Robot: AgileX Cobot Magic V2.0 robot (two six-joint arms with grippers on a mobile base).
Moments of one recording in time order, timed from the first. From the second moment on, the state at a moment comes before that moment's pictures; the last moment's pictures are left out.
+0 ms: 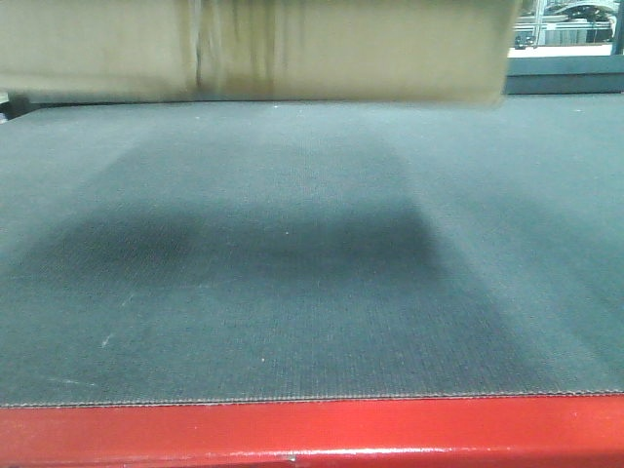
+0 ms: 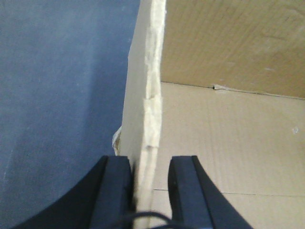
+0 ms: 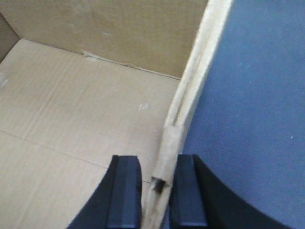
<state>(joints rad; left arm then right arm) -0.30 1.52 -1.80 0.22 1.07 -0.45 0.41 1.55 -1.78 0.09 0.99 0.05</state>
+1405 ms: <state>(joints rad) -0.28 1.34 -1.73 0.39 1.13 -0.29 0.38 1.44 -1.80 0.02 0.95 0.06</state>
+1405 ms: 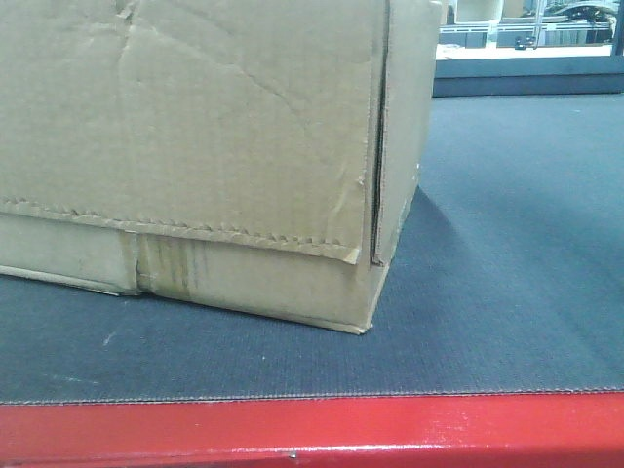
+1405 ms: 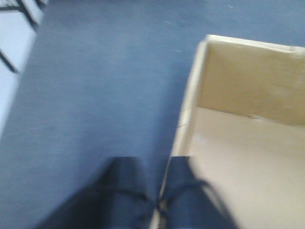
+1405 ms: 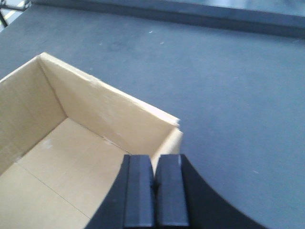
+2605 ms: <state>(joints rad) -0.08 0.14 -0.41 0.26 0.42 -0.25 0.38 0.59 -0.40 -0.20 0.05 0.18</state>
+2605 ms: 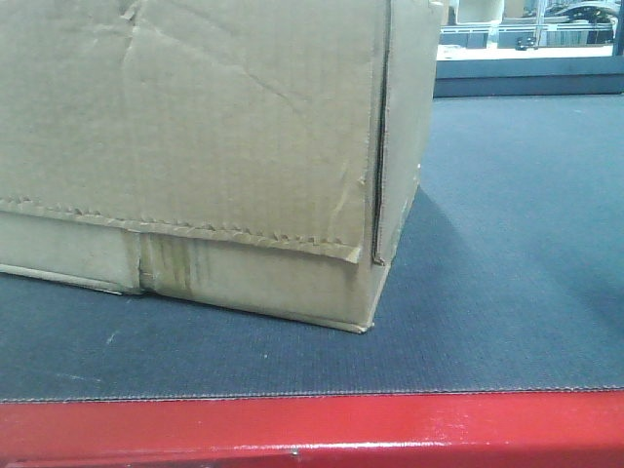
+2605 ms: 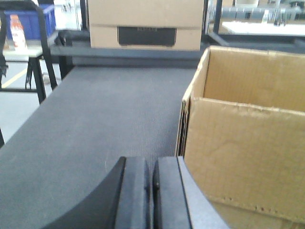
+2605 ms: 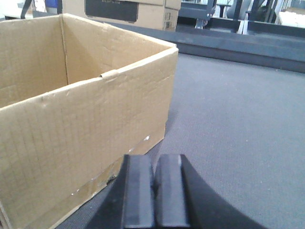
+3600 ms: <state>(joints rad) 0.02 0.02 -0.20 0.04 0.29 -0.02 0.38 0.58 -0.40 -0.20 0.04 0.18</state>
